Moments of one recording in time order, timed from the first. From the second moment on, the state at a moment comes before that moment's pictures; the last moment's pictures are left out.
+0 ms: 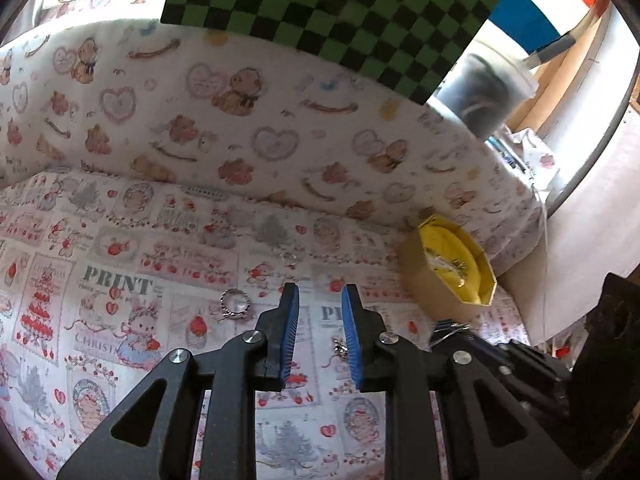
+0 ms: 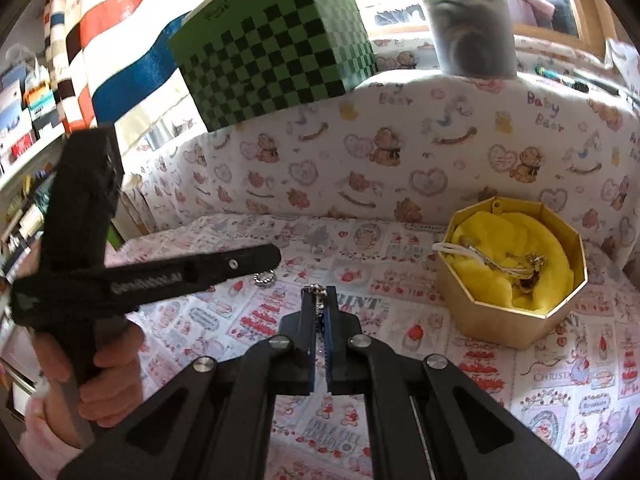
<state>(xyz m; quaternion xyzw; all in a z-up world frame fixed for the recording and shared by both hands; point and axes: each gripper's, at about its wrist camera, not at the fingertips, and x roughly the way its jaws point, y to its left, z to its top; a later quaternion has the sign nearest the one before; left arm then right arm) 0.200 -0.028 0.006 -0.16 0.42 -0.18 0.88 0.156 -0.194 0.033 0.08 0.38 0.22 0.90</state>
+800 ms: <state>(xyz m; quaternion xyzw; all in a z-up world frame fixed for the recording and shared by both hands) 0.189 -0.092 -0.020 0.00 0.49 -0.16 0.86 0.173 -0.236 0.034 0.10 0.39 0.12 0.91</state>
